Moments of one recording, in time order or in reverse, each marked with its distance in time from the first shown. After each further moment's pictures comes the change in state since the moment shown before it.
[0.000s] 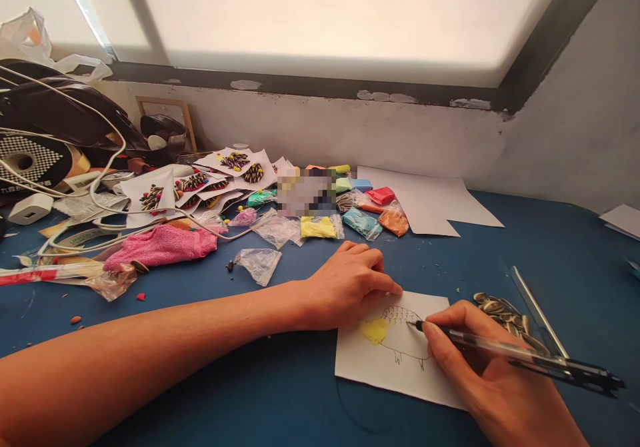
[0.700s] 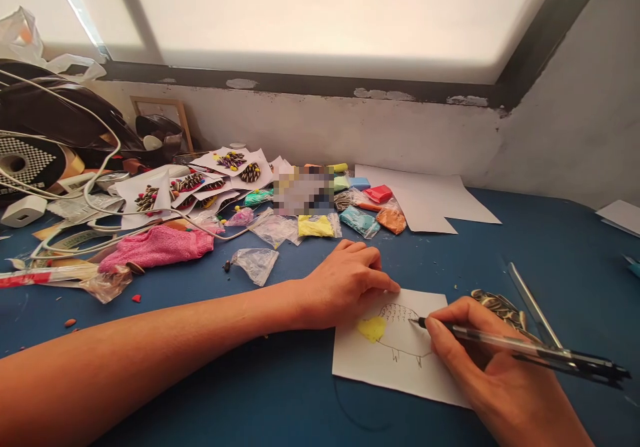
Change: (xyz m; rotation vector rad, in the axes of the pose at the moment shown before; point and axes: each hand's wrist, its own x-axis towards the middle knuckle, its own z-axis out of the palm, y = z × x) left_hand -0.001 -0.001 0.000 -0.023 0.013 0.013; right_hand -0.001 -0.003 -0.003 -0.024 0.019 0.039
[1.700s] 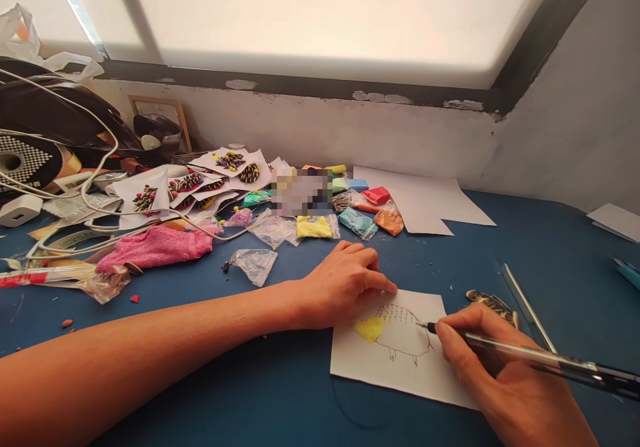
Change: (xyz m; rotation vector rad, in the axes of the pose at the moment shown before) left_hand 0.000 -0.001 0.002 -0.020 0.026 0.015; right_hand 0.000 0.018 -0.008 0.019 0.005 0.002
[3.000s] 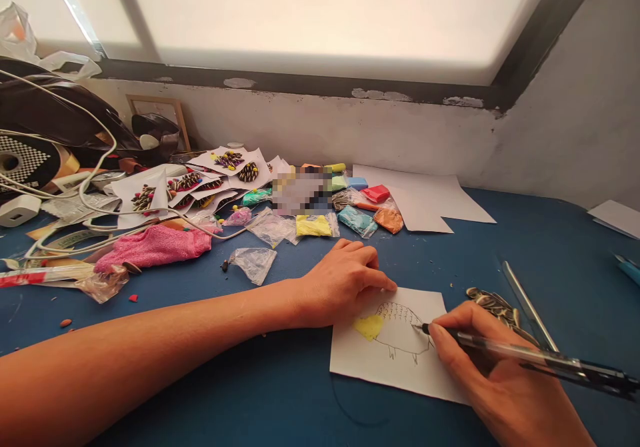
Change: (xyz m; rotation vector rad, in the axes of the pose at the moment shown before) left_hand 0.001 0.003 -0.002 0.020 -0.052 -0.039; right_hand -0.005 -0.012 0.004 -0.062 0.025 -0.036
